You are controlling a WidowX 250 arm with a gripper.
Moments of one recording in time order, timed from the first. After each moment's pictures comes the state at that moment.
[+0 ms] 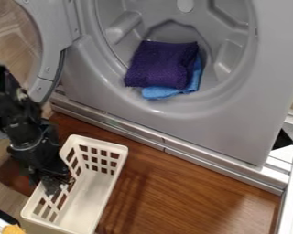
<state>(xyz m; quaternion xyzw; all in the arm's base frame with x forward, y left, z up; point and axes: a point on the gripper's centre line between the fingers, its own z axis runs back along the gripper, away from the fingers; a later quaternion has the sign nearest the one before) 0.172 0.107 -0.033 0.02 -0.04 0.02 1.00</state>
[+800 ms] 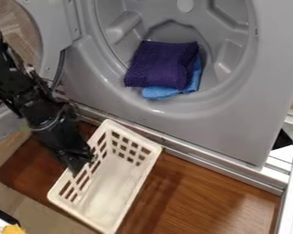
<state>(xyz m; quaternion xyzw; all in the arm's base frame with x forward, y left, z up) 0.204 0.075 -0.007 -0.07 -0.10 -0.01 0.99</state>
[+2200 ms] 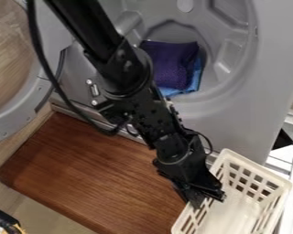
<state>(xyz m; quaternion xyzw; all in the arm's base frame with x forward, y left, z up) 0.245 -0.101 -0.026 -0.16 -0.11 -0.09 0.98</state>
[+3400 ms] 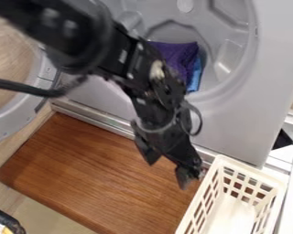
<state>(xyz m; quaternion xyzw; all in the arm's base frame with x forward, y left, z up) 0.235 -0.068 0.045 -0.05 -0.15 -0.15 0.98</state>
